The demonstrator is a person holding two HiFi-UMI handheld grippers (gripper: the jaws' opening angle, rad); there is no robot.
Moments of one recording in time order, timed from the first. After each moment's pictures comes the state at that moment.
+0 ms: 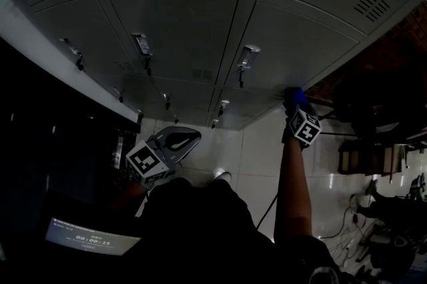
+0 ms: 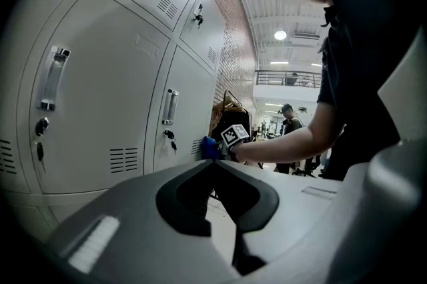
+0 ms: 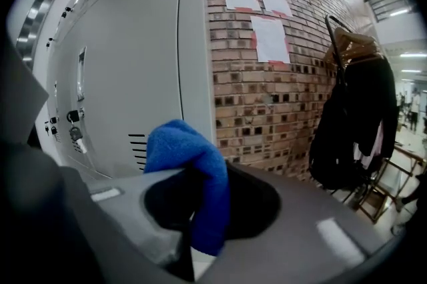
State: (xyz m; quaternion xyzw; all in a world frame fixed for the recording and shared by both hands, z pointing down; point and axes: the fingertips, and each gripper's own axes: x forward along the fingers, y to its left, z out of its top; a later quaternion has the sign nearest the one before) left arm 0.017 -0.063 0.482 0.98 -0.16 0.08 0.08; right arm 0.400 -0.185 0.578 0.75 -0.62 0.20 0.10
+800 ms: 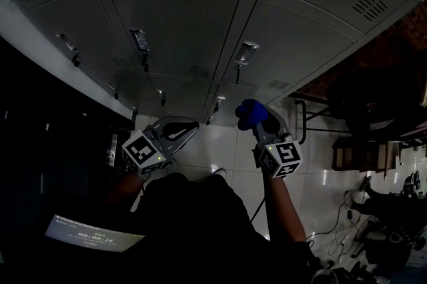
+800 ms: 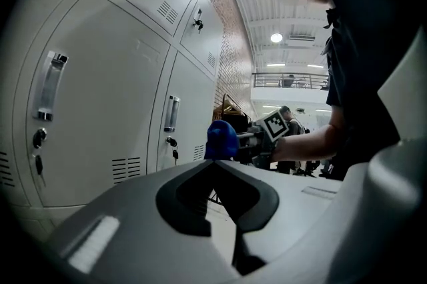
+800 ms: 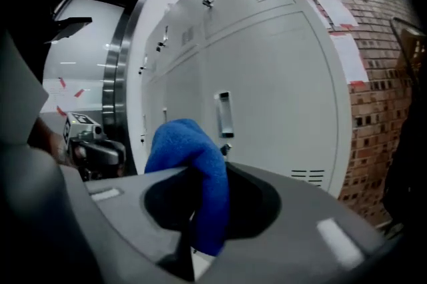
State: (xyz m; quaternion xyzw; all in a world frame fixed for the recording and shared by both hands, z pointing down) left arm 0.016 -0.078 0.465 0.98 -0.15 0.06 0.07; right arm 0.179 -0.116 0.472 0.54 -0.83 0.10 0.07
